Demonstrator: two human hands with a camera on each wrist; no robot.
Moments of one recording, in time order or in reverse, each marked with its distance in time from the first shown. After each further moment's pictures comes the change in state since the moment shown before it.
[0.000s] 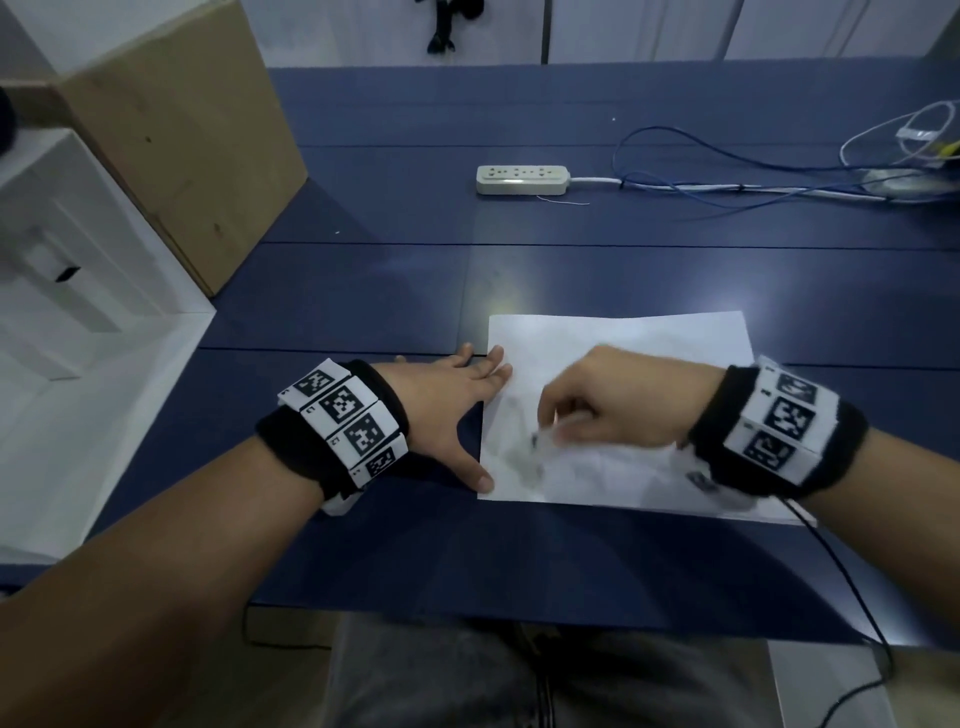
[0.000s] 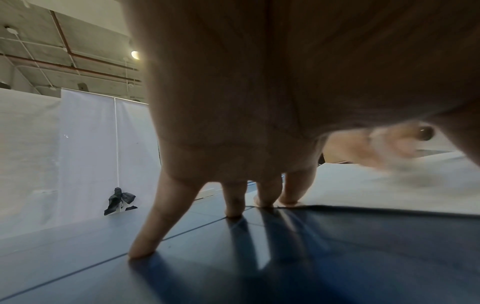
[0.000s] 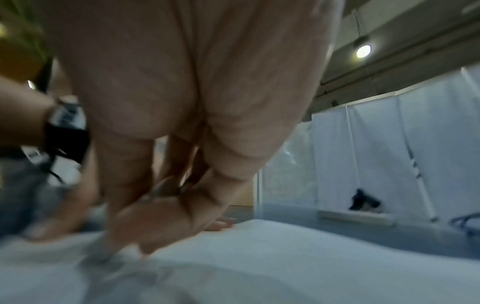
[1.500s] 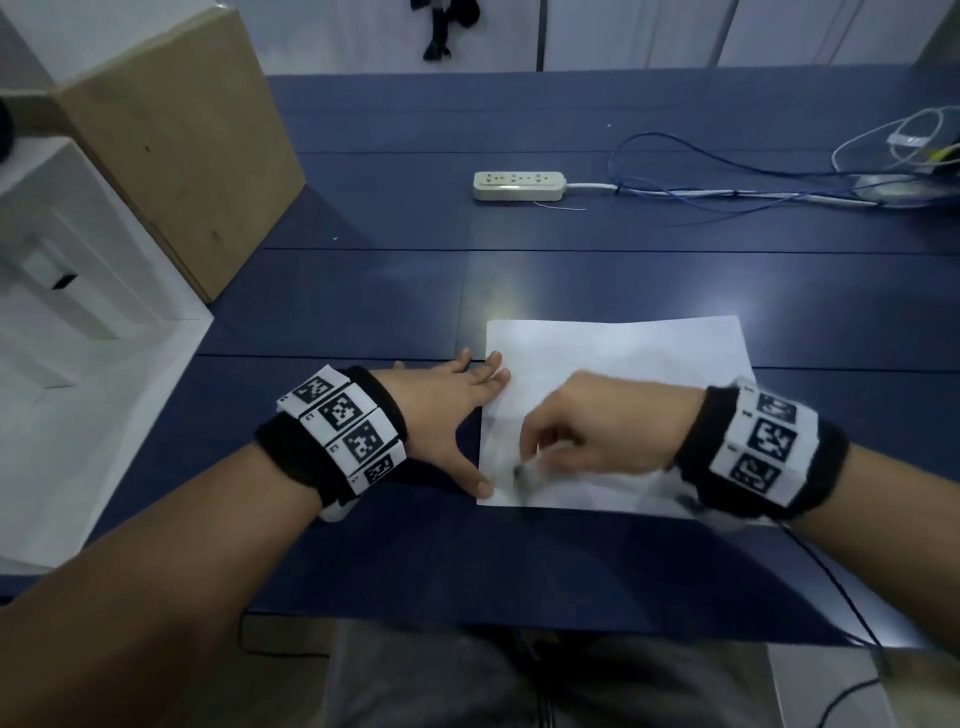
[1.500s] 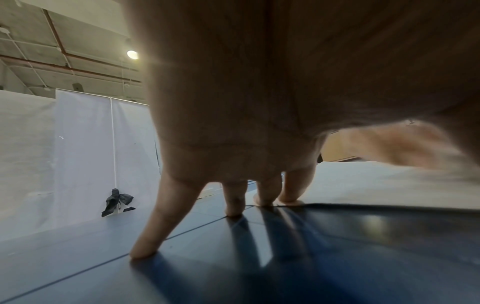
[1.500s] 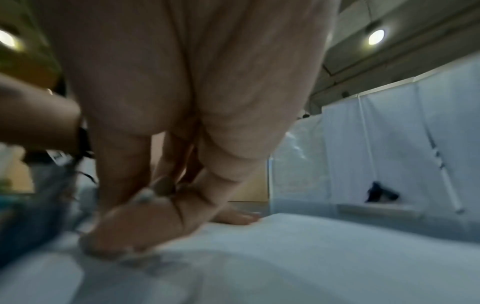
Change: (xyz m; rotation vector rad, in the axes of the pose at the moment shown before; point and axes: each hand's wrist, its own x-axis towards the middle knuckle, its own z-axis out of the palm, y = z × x) left_hand -0.002 0.002 -0.001 0.011 0.013 0.005; right_hand 0.003 -0.012 0.010 0.012 -0.058 -0.036
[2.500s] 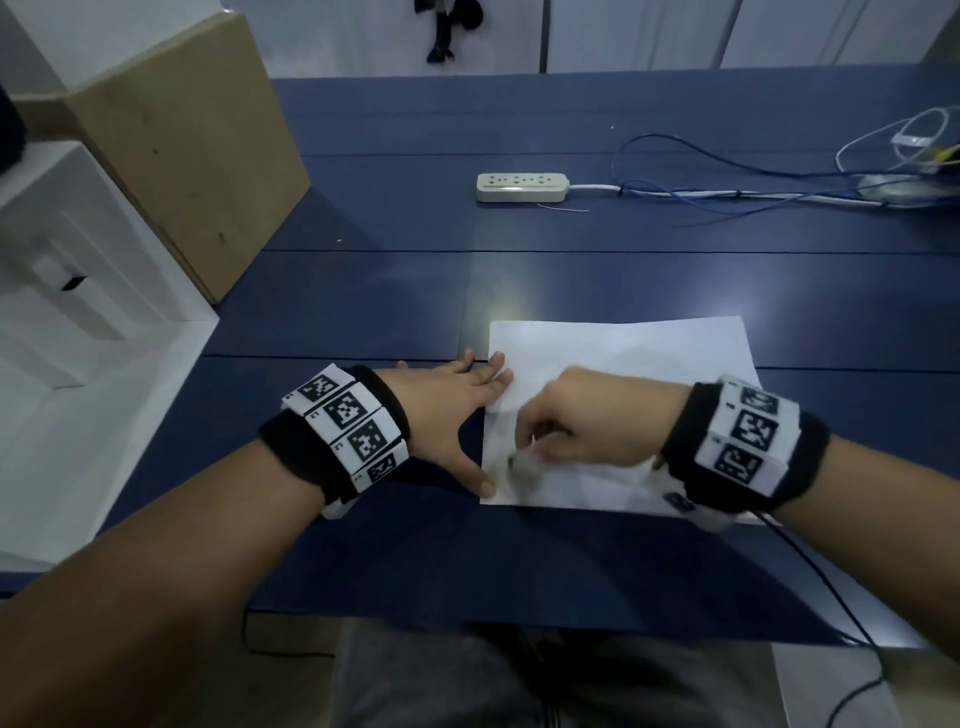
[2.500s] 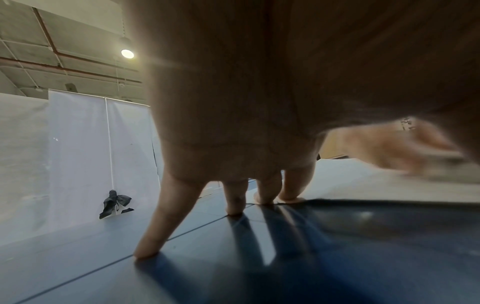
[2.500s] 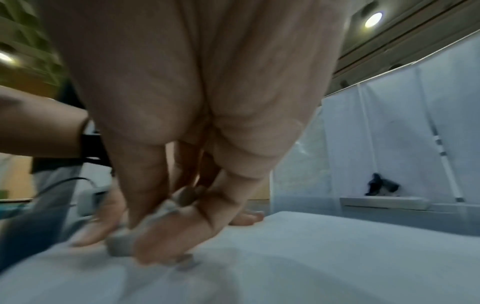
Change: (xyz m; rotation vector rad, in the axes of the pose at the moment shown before) left_hand 0.001 -0.002 0.002 -0.003 0.012 0.005; right_hand 0.008 -0.007 -0.002 -0.028 0.003 -0.005
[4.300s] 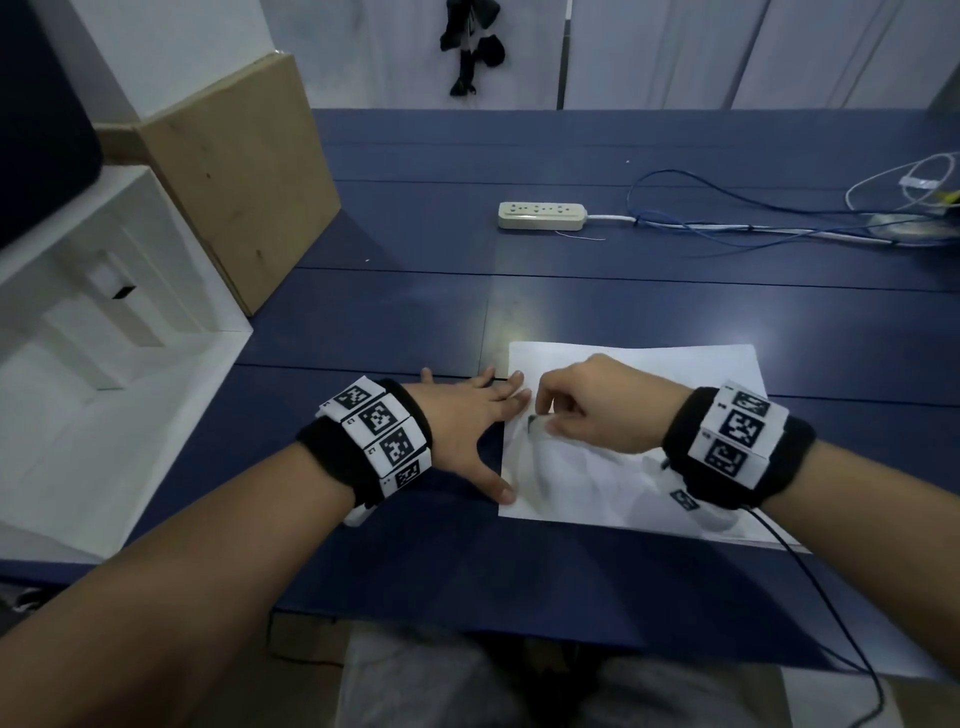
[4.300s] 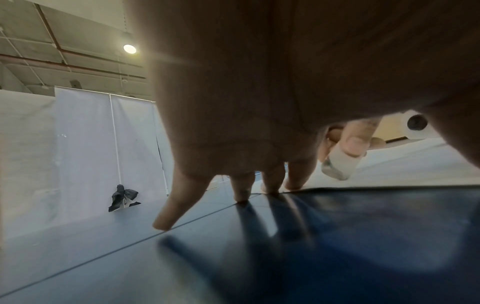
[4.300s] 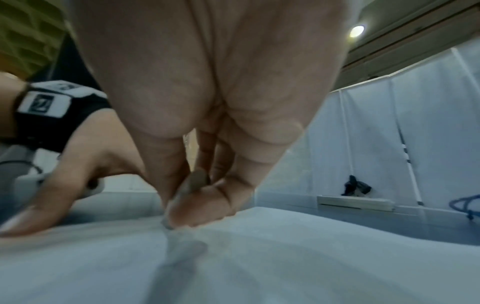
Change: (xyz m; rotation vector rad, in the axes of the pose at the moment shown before) left_hand 0.000 -0.005 0.004 0.004 0.062 0.042; right_hand 0.012 0.006 -0.009 -0.032 0.201 0.144
